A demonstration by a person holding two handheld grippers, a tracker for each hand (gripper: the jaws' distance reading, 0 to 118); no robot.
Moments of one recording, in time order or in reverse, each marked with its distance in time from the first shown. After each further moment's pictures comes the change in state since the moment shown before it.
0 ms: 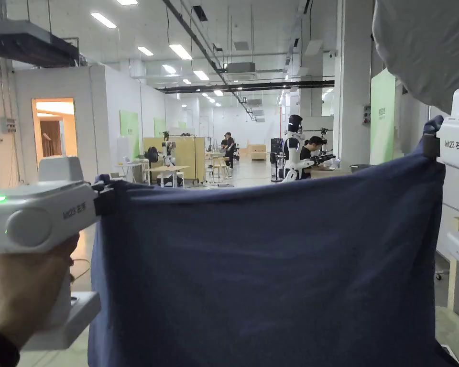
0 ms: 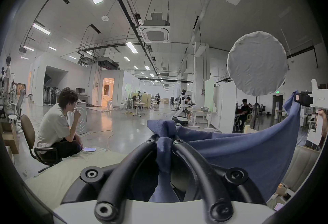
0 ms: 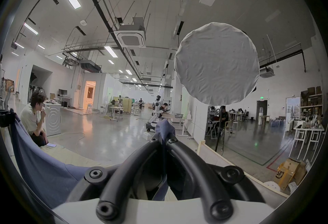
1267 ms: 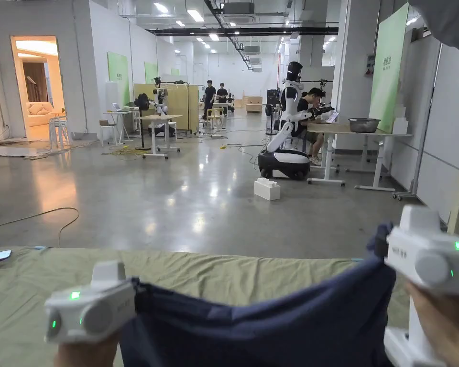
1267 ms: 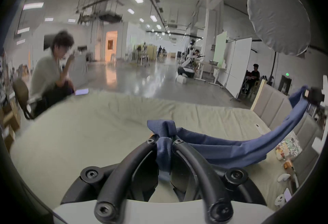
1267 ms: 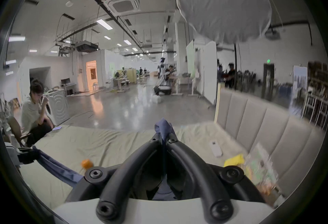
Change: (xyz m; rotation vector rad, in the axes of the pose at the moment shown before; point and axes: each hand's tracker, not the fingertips) left arm 0.024 -0.278 -0.104 -0.492 0.026 0.111; right arm -0.064 -0.280 -0.062 -0.439 0.188 -0.222
